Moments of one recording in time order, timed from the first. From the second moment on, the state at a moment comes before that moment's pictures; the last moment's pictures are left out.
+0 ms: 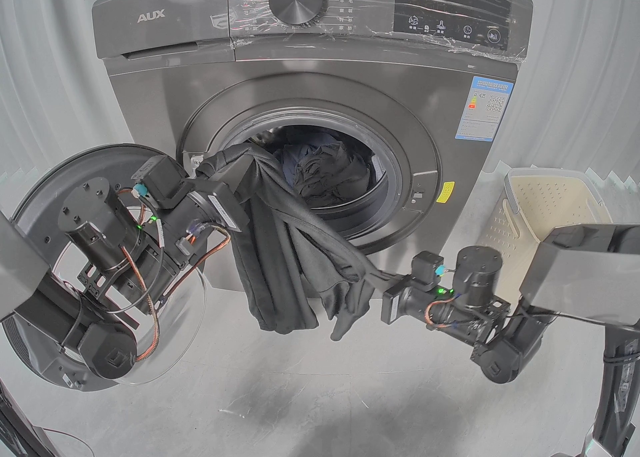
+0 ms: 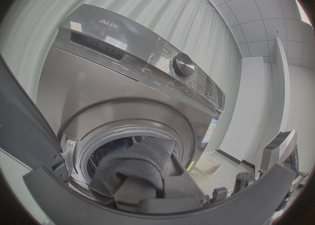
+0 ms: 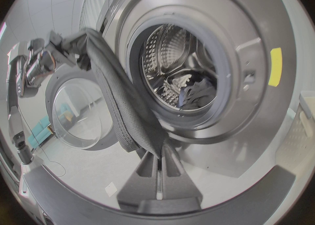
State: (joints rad) left arm -0.49 1.83 -0.63 -1.55 -0.04 -0.22; right arm 0.56 2.26 -0.71 -1.44 0.16 0.08
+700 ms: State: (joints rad) left arm -0.45 1.76 -0.49 -1.55 -0.14 -0.22; right arm 0.46 1.97 -0.66 -1.54 0.06 0.16
